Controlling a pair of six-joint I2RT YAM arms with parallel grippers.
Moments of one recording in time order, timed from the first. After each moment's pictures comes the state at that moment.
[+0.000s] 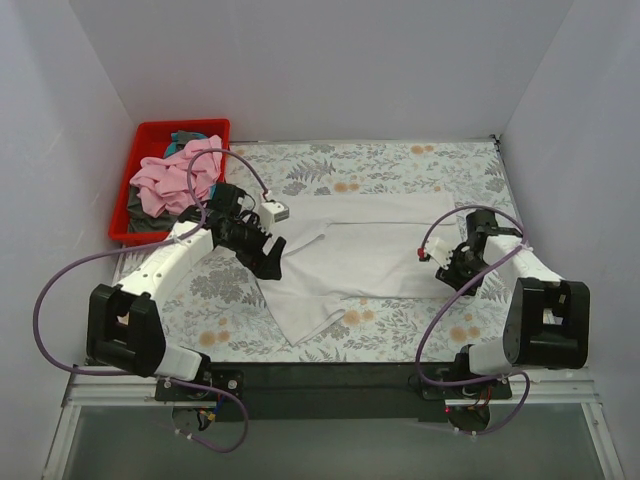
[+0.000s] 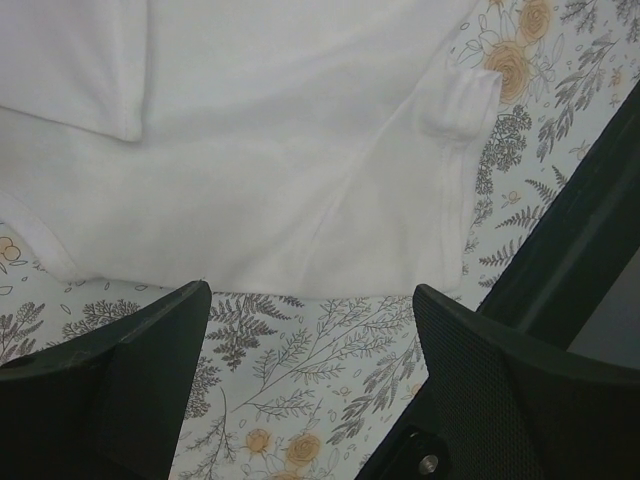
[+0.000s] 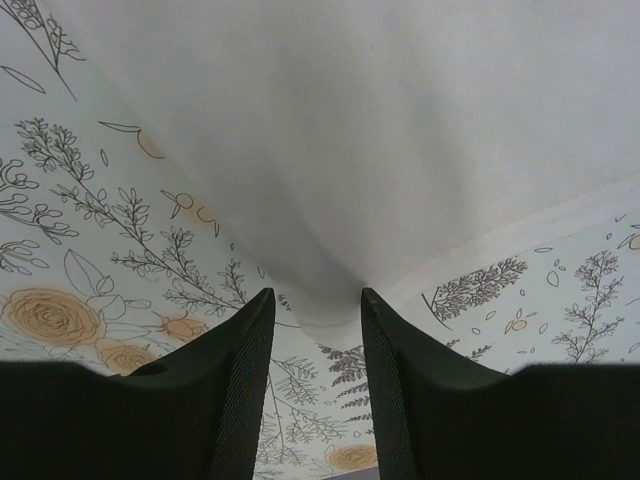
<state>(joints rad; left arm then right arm) -0.31 1.41 1.08 -0.82 0.58 0.38 -0.05 1.41 0.81 -0.83 -0.17 -1.20</state>
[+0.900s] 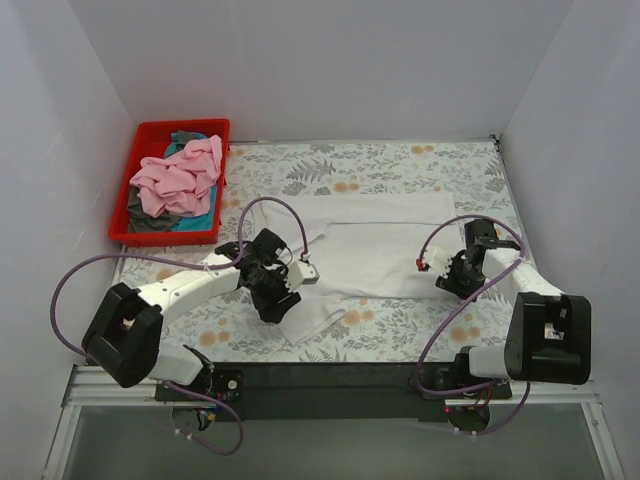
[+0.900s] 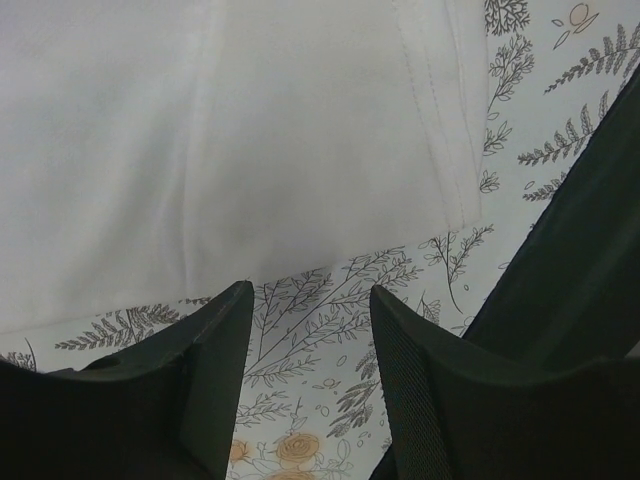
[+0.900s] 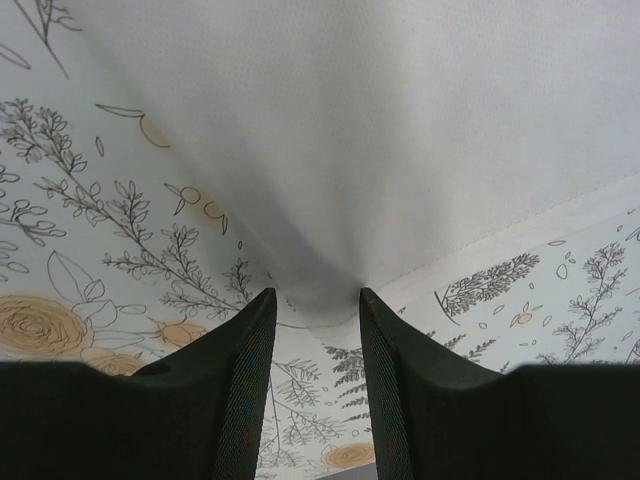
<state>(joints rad) -0.64 1.39 0.83 -0.75 0.35 0.48 -0.03 1.35 0.70 -0.72 -0.12 -1.23</state>
